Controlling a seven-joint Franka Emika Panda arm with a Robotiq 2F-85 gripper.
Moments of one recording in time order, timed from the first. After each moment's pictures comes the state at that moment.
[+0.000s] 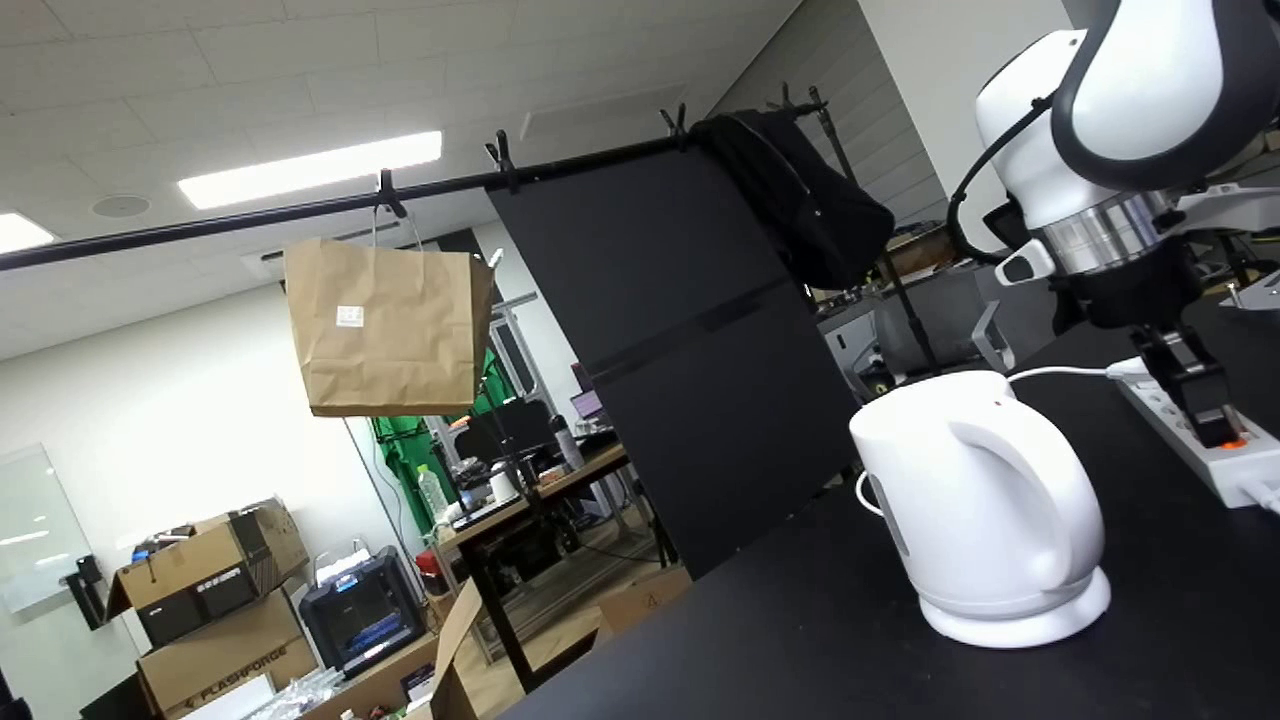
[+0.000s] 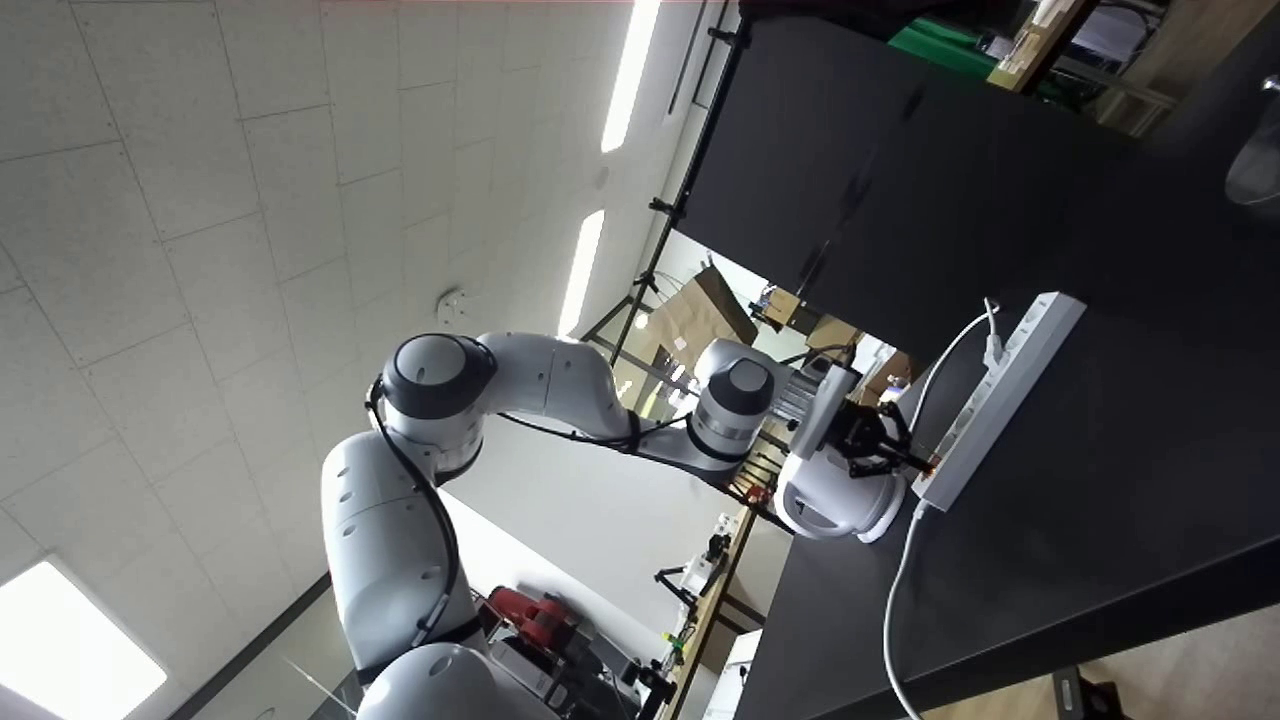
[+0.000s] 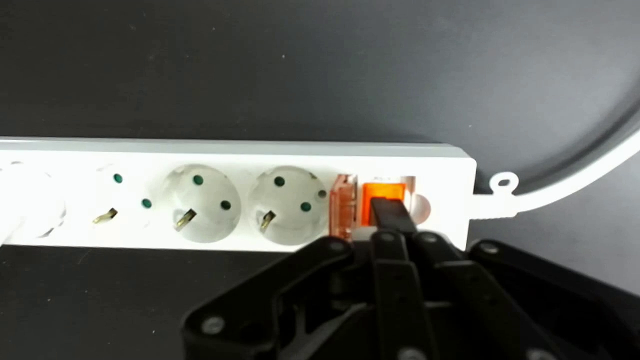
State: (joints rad) arm -0.08 0.56 0.04 -2.10 -0.20 2.65 -0.51
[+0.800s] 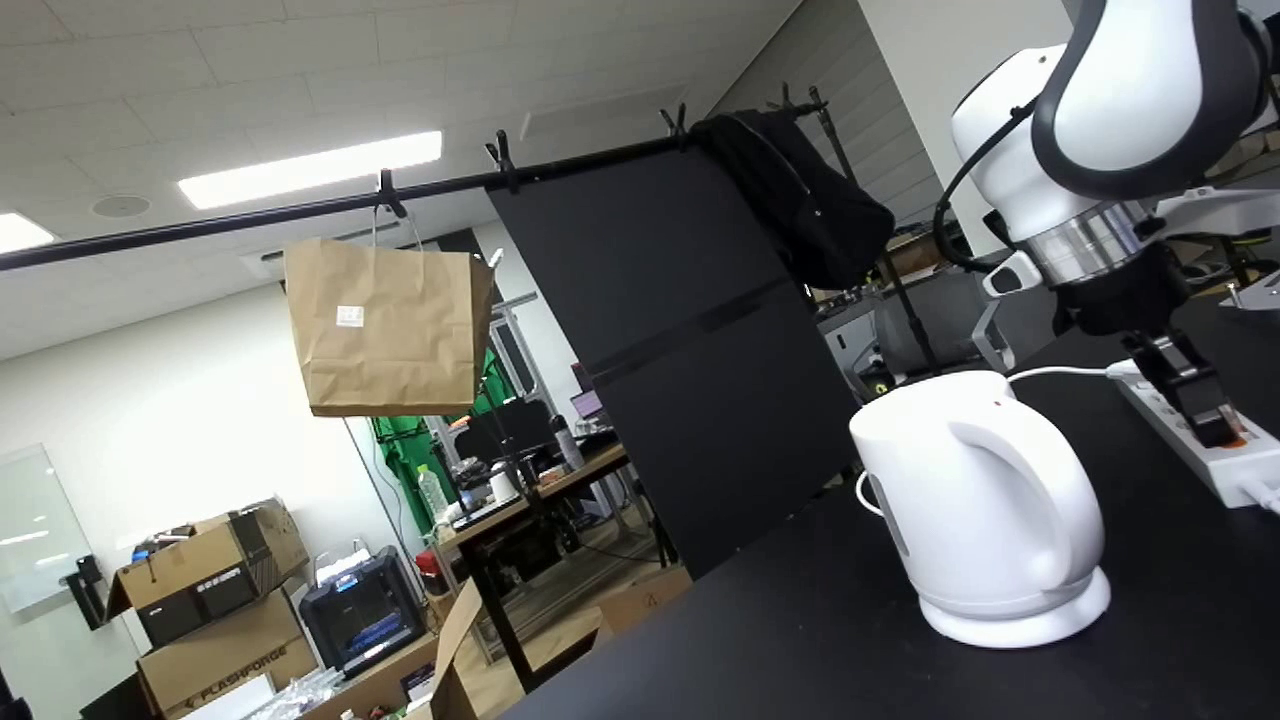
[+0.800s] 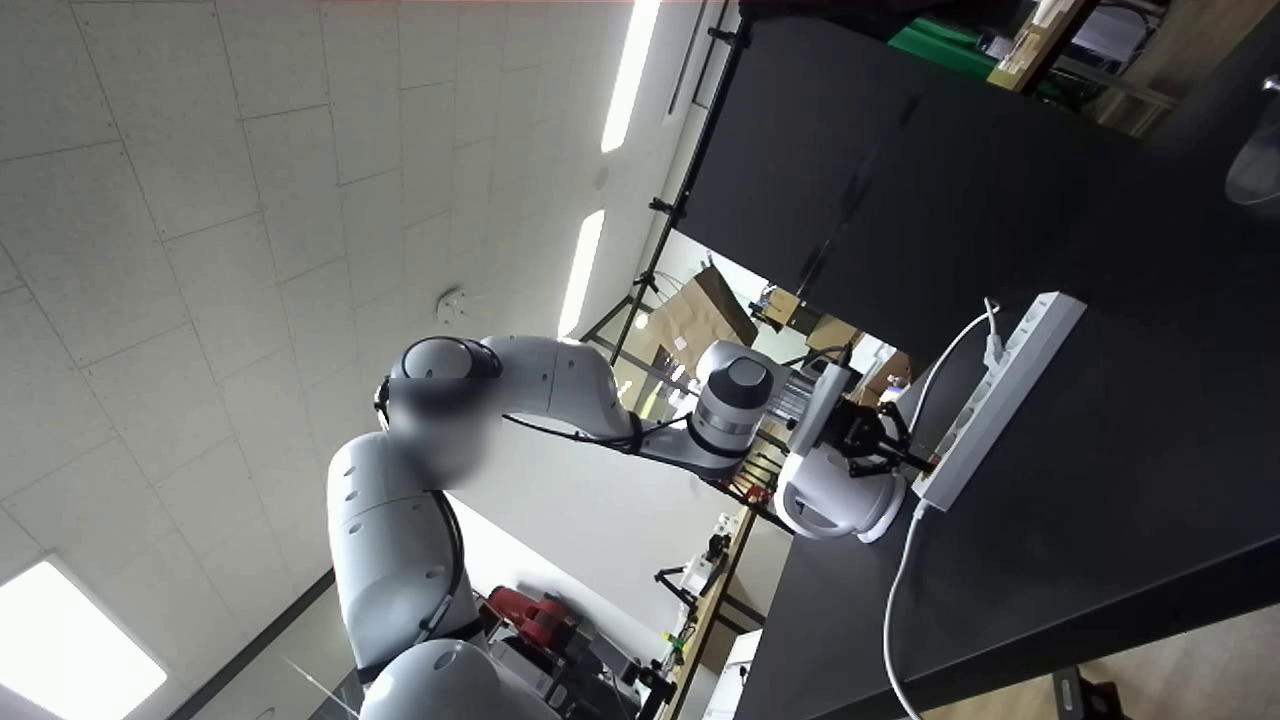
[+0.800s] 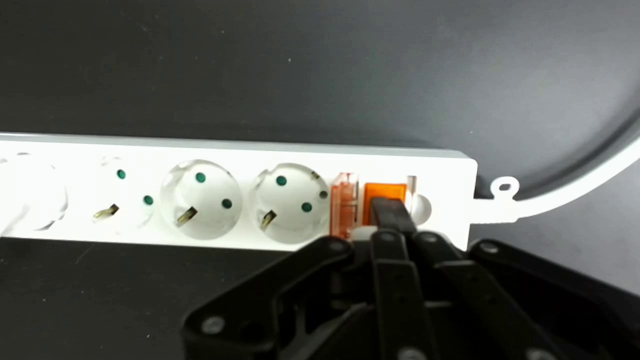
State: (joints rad) arm -0.05 0.58 0.02 -2.05 -0.24 2.57 -0.48
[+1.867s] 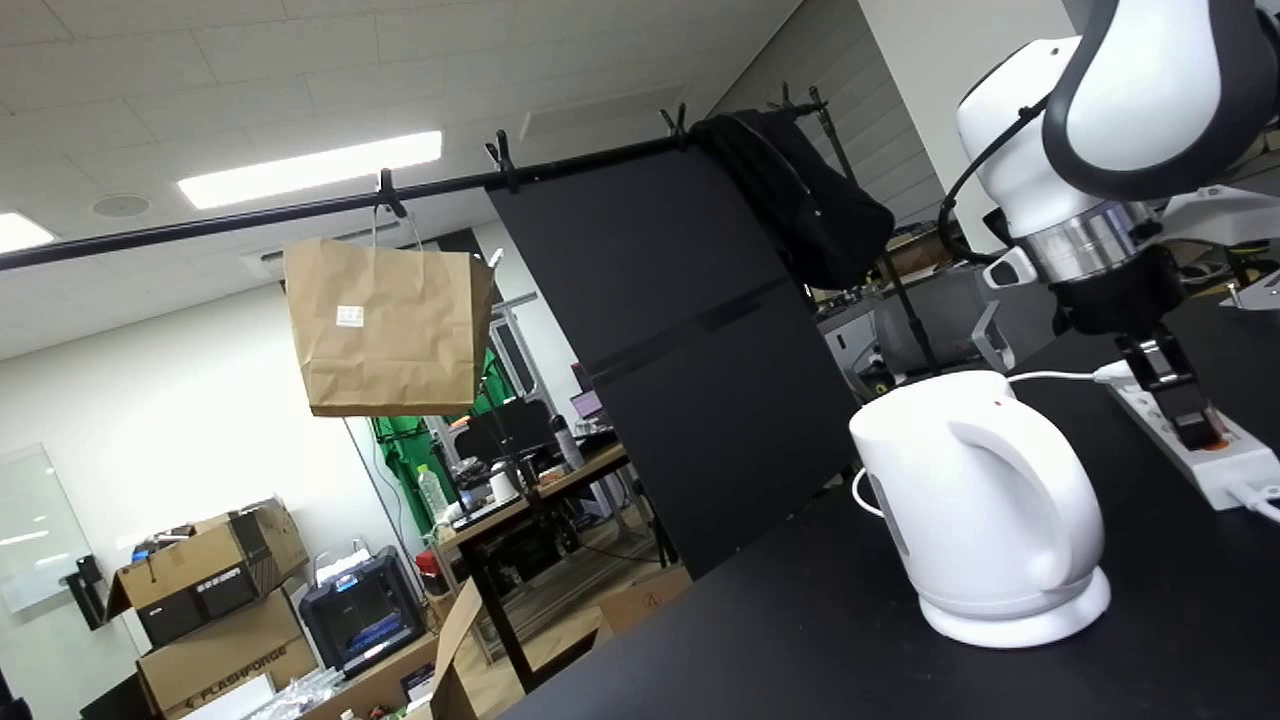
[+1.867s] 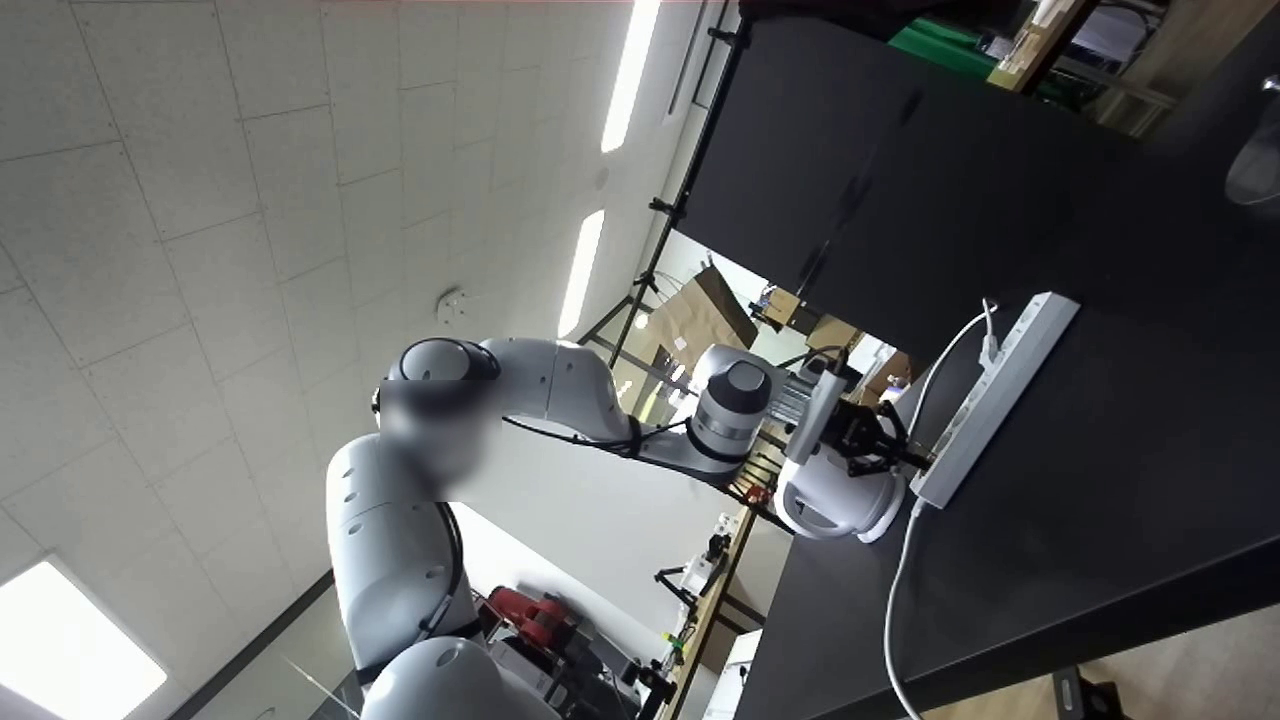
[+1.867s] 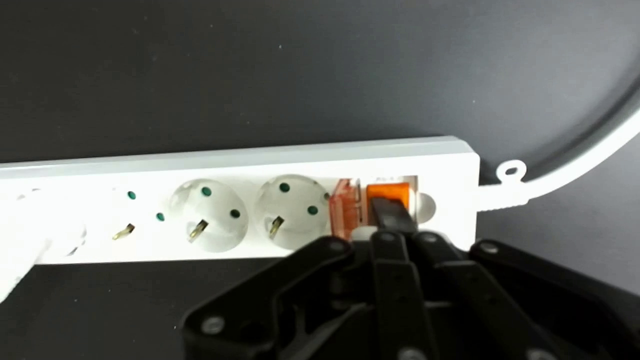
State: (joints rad) arm -0.03 0.57 0.01 -2.07 -0.23 2.64 -0.37
